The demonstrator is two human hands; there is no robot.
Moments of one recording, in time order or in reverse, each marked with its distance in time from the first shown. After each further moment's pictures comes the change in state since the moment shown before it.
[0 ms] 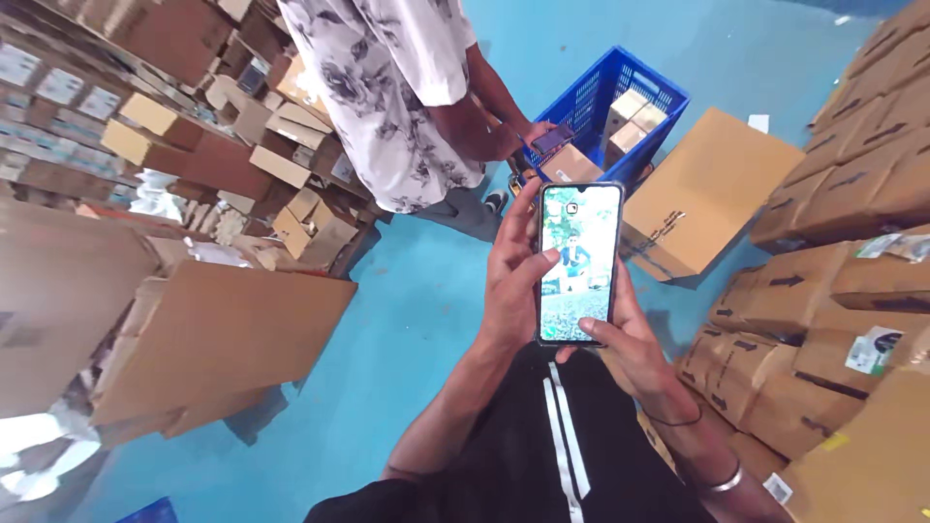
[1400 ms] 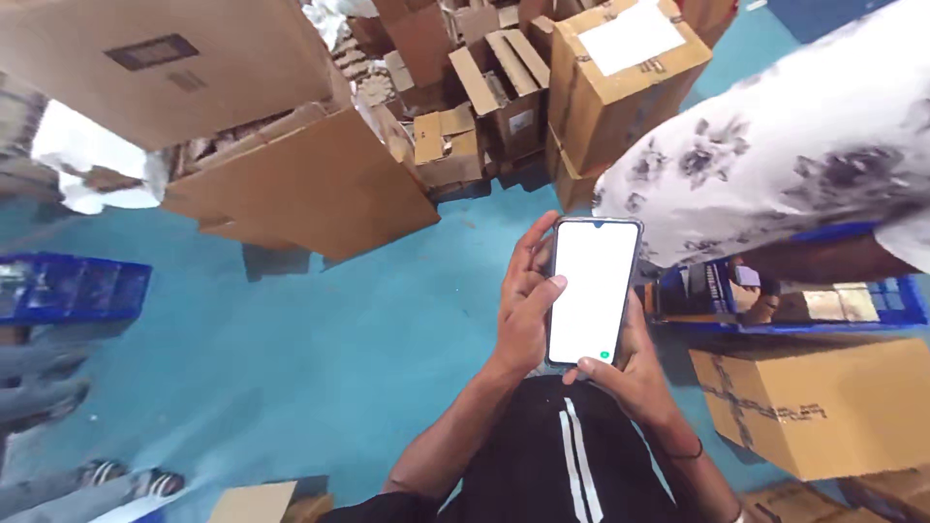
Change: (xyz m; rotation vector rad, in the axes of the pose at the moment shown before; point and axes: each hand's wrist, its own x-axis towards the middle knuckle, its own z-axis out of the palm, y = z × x) left_hand -0.137 0.201 -0.396 0.038 0.603 0.412; right_hand 0.213 0.286 0.293 -0.254 -0.472 0.252
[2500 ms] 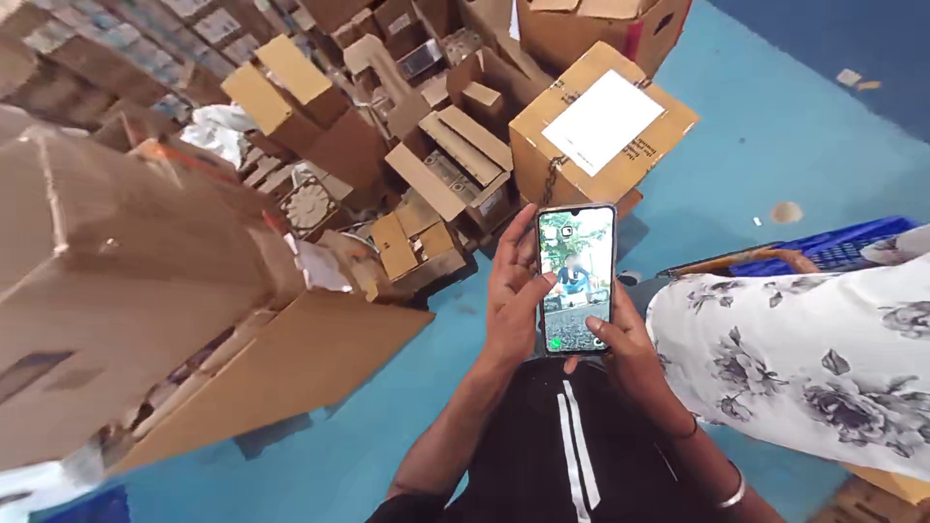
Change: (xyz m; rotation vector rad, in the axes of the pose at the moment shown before) left_hand 0.520 -0.011 -0.136 -0.027 -0.253 -0.218; right_hand 0.498 0.013 -0.062 0.035 0.375 0.004
